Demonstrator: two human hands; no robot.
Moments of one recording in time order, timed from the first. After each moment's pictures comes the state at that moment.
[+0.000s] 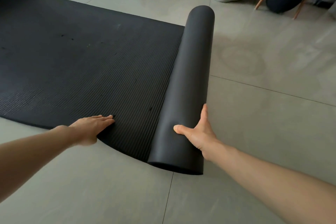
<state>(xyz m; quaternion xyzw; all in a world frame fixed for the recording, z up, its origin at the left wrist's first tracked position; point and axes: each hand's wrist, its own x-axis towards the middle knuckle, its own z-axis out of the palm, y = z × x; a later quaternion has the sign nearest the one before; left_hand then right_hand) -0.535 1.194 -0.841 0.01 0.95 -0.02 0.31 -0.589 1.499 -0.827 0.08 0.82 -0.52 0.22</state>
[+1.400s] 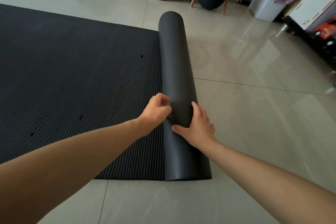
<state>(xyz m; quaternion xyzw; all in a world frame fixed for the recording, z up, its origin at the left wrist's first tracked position) -0.640 1.523 -0.810 -0.03 0.78 0.61 0.14 -0.606 1.668 -0.816 0.08 0.97 -0.22 0.10</state>
